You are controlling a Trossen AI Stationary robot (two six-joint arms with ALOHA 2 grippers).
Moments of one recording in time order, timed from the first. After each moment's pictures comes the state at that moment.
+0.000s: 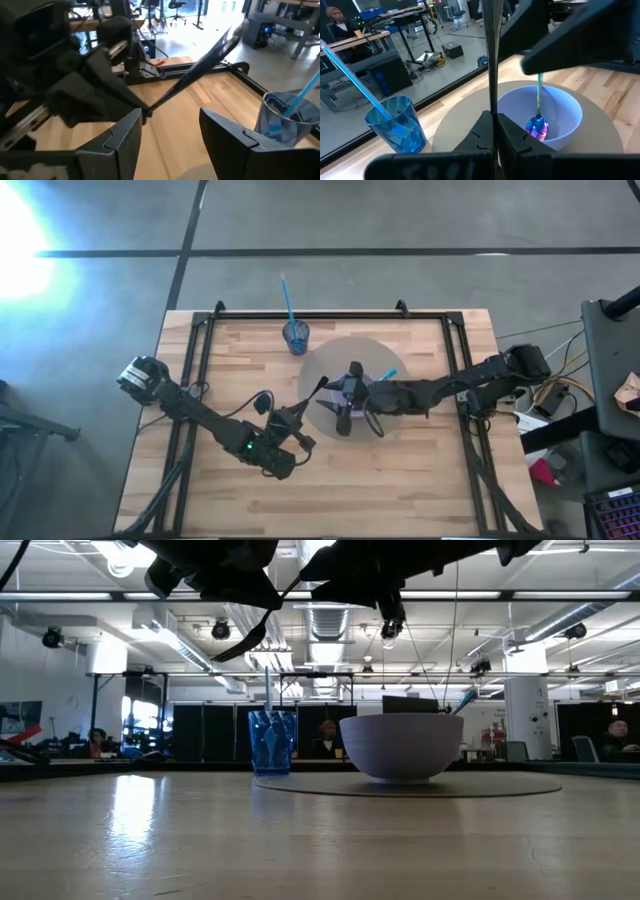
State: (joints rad) left arm -0.50 1.63 1.07 -0.22 -1.28 -0.65; right arm 0.18 1.57 0.93 0.41 0.40 0.15
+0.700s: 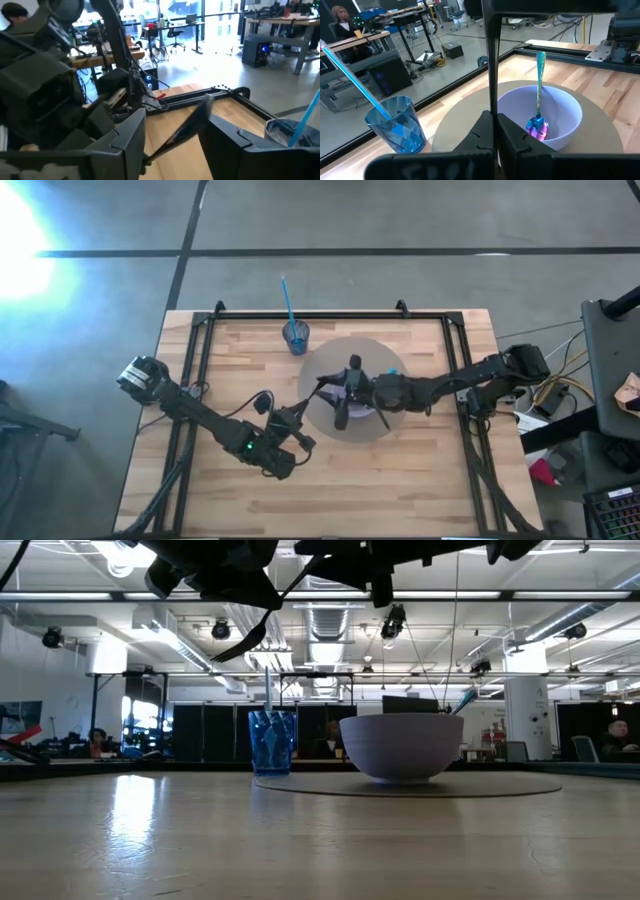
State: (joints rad) left arm -0.50 1.63 1.07 -0.22 -1.28 -0.65; right arm 0.15 1.57 0.93 0.58 0.39 0.17
